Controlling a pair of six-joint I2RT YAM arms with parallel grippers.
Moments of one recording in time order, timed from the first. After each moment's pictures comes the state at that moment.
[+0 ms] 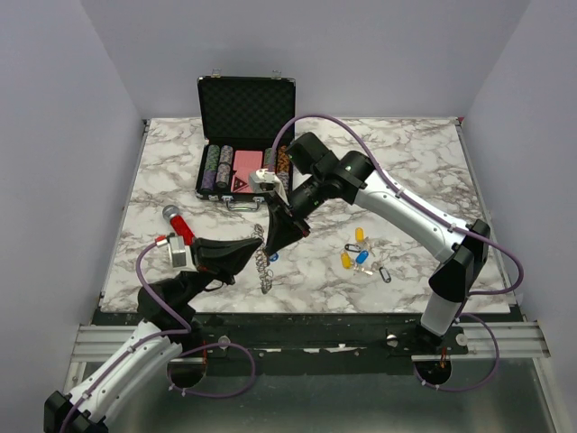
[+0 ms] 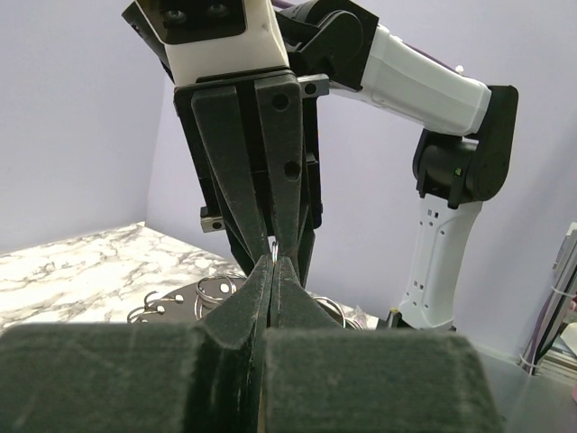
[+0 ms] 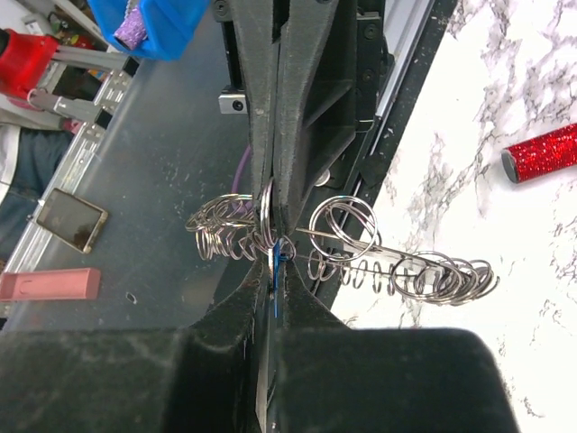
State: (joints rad) left arm -0.61 0.31 0.12 0.86 0.37 -0.57; right arm 0.88 1.77 1.83 -0.99 -1.13 -0.51
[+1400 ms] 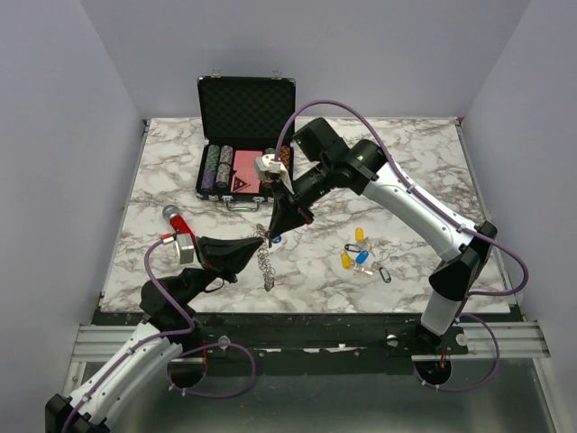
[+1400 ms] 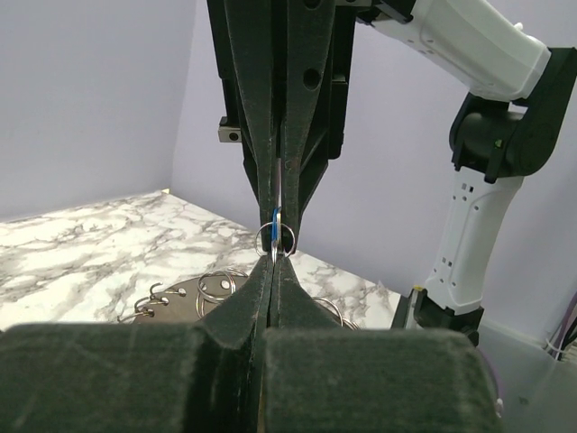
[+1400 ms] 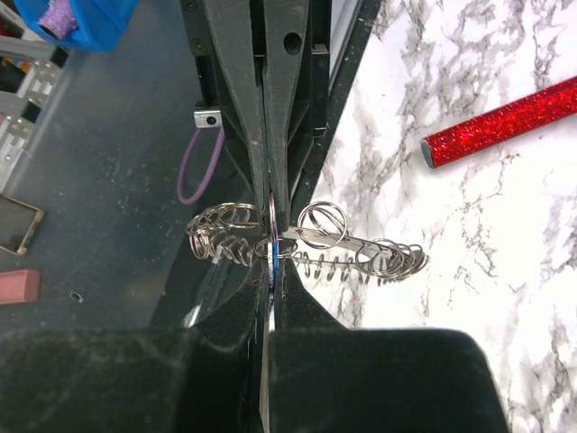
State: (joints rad) left arm -0.60 0.28 0.12 0.72 0.37 -0.52; right arm 0.84 1.77 1.94 -1.04 -1.03 -0.56
